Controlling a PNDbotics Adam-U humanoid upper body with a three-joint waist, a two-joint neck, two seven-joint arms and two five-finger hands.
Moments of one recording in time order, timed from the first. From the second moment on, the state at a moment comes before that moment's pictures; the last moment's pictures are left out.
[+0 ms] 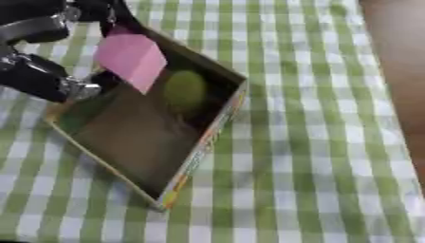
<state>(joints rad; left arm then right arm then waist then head) -0.90 0.61 -0.47 -1.98 -0.55 -0.03 -0.60 -0.38 -0.79 -0.12 -1.98 -0.04 -0.61 -0.25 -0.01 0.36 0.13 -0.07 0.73</state>
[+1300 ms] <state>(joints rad) -0.71 0.47 -0.60 -1.86 -0.75 -0.08 -0.64 -0.36 -0.78 -0.12 -1.98 -0.03 -0.61 -0.26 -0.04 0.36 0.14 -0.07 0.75</state>
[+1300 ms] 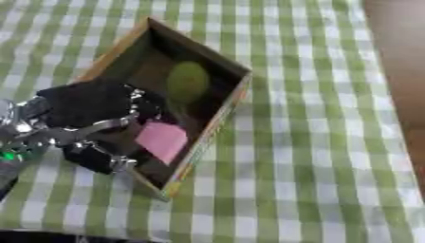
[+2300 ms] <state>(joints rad) -0.70 0.46 -0.57 -1.81 -0.90 -0.09 -0.66 -0.35 -0.77 -0.12 -1.98 -0.01 -0.61 -0.27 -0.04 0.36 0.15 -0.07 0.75</state>
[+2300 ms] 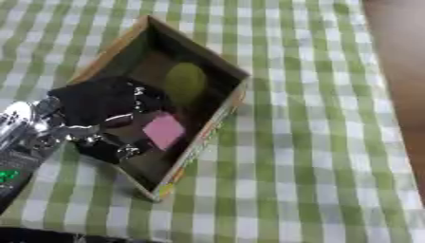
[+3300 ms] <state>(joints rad) -0.74 0.47 -0.45 -1.97 -0.78 0.02 -0.69 -0.33 -0.77 -0.13 -1.98 -0.01 -0.61 -0.28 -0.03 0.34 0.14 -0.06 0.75</state>
